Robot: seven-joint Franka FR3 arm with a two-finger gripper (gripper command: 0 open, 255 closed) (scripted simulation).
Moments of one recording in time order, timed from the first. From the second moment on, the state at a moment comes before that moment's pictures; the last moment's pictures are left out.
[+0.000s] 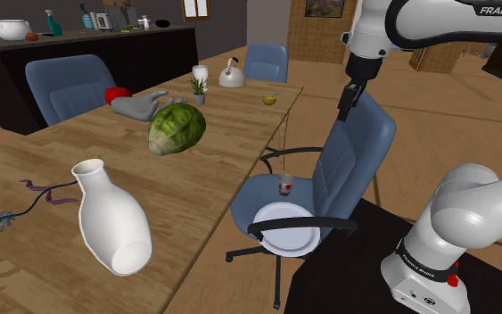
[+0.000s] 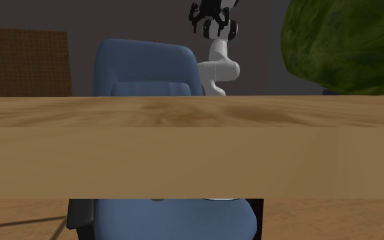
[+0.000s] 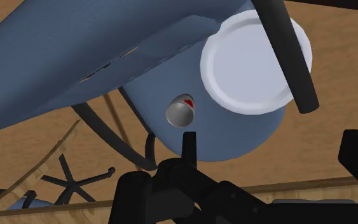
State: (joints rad) arm 0.02 -0.83 0.04 -2.38 -0.10 1.66 -0.12
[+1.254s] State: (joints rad) arm -0.03 -0.38 -0.01 -2.55 -0.15 2.25 -0.07
